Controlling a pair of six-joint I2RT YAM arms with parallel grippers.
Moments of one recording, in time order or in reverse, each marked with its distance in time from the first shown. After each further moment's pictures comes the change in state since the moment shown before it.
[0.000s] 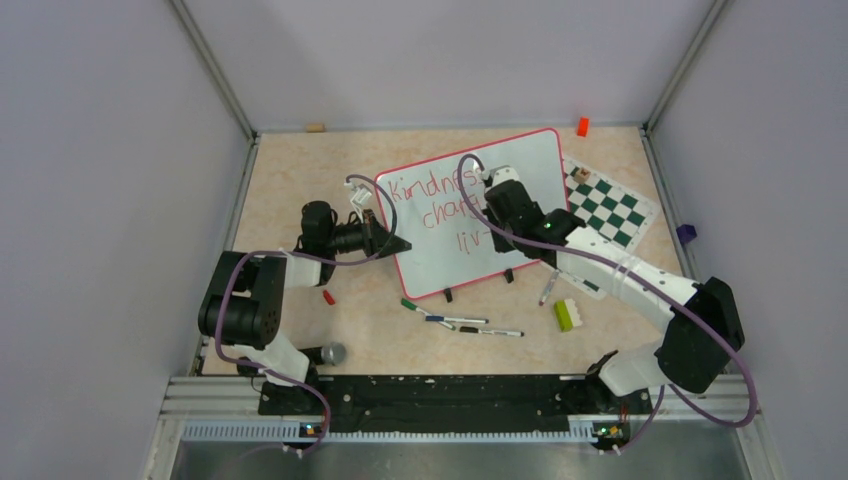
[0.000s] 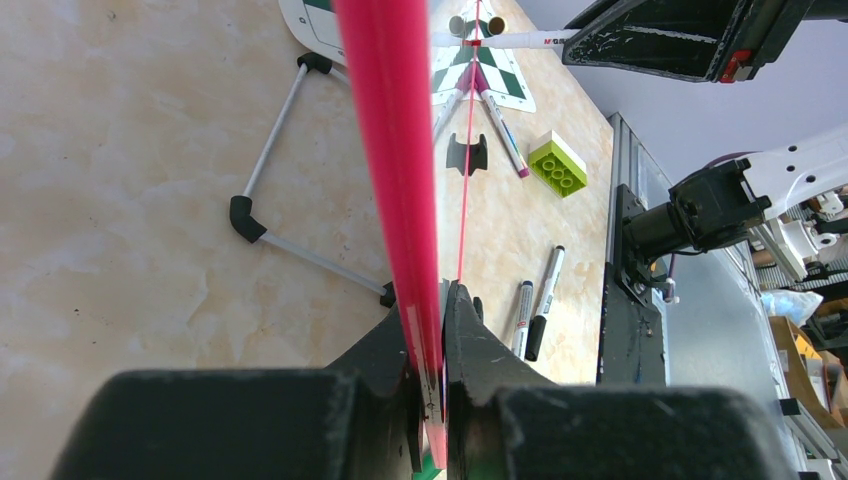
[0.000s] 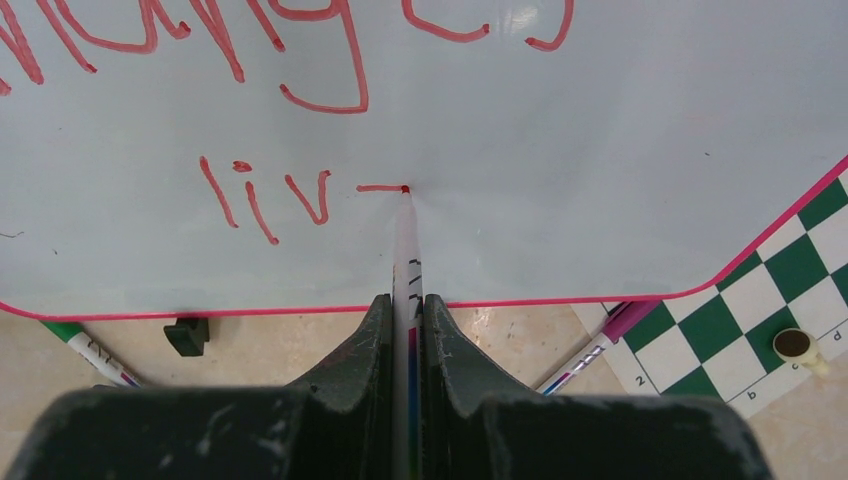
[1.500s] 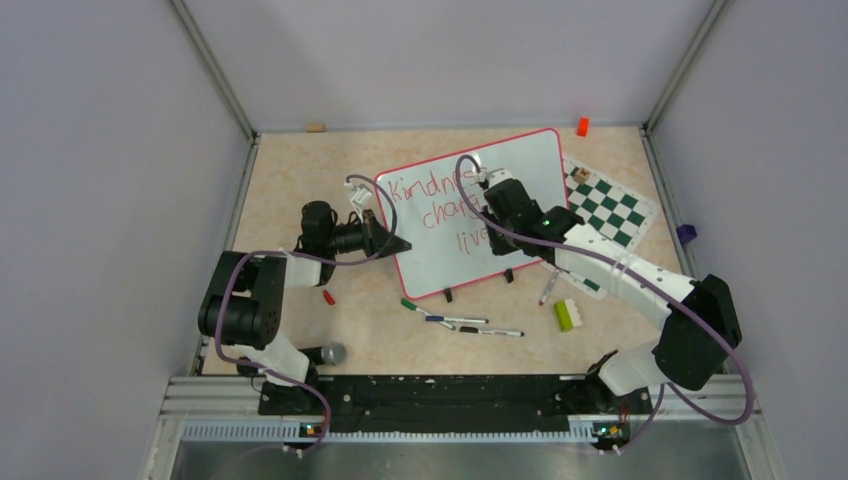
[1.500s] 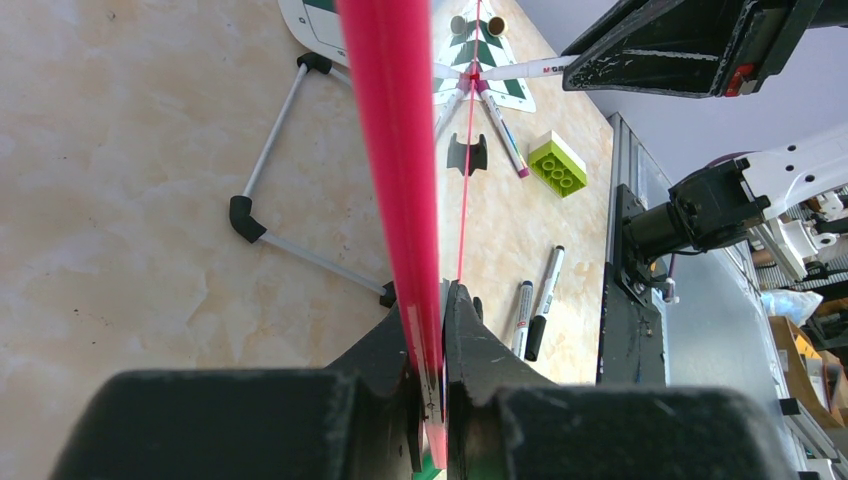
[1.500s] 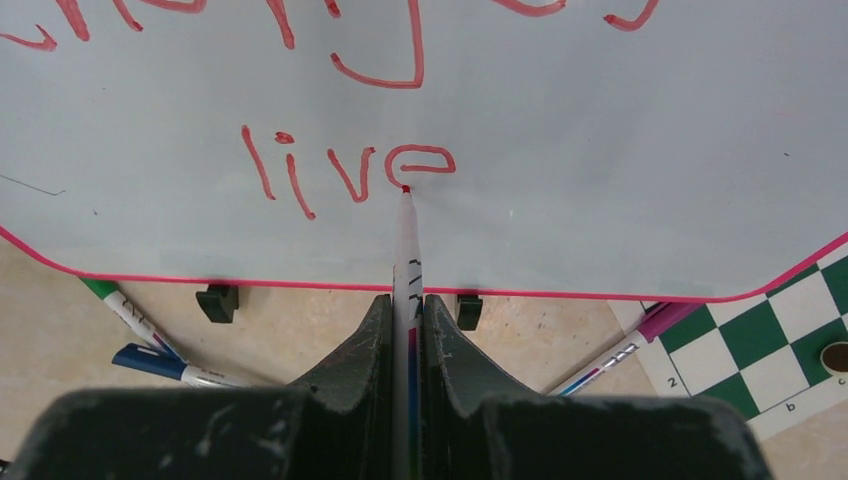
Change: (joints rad) left arm 0.000 0.000 0.000 0.000 0.000 0.000; right arm -0.007 0.016 0.017 -0.031 -0.106 -0.001
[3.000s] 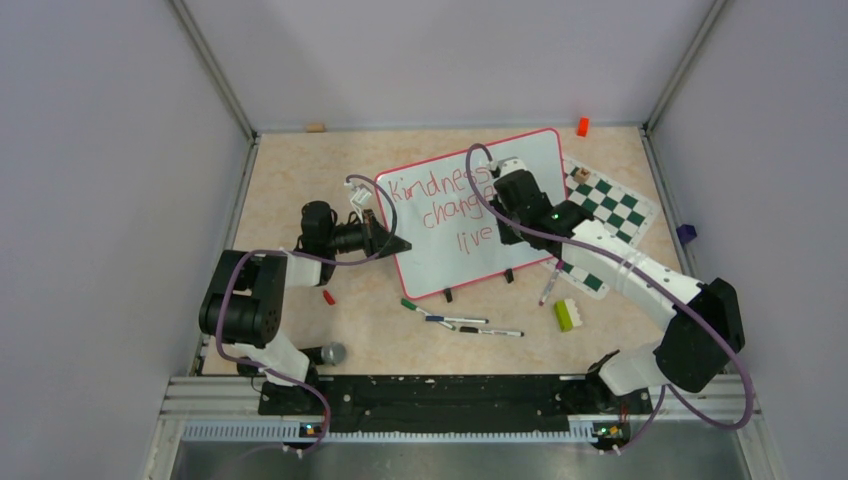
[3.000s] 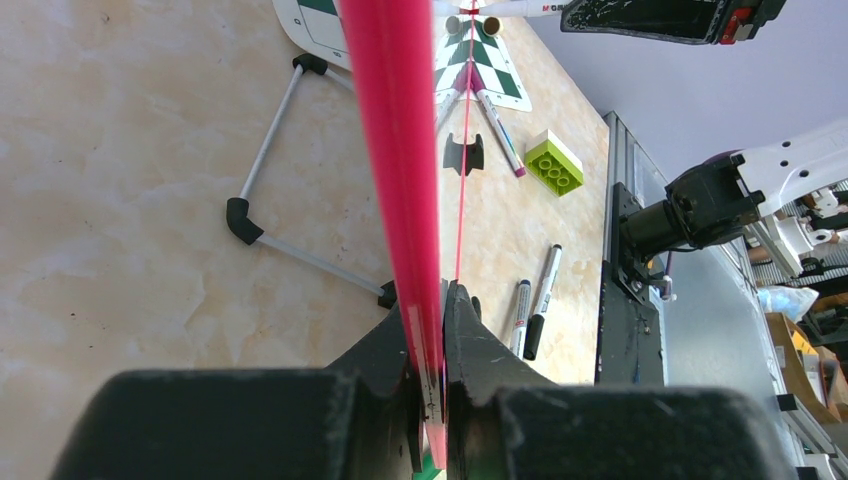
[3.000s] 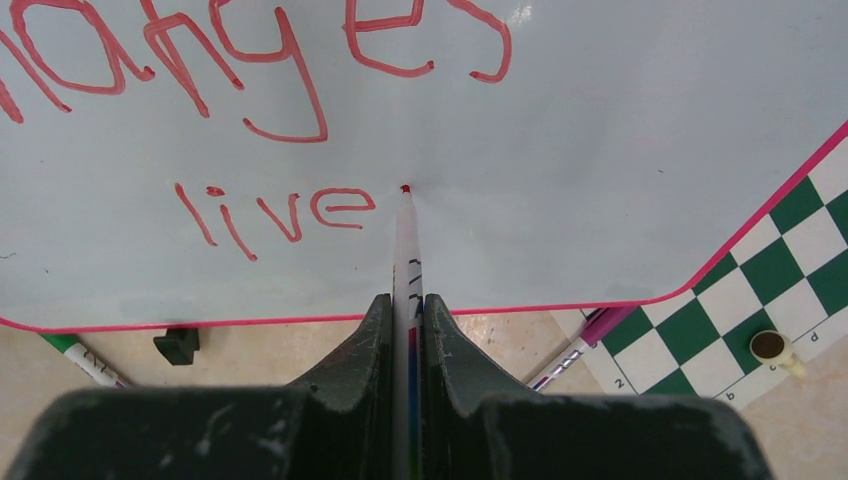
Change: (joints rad) left arm 0.006 0.008 0.000 0.022 0.013 -0.010; right arm -0.053 -0.013 0.023 0.005 0.064 -0.026
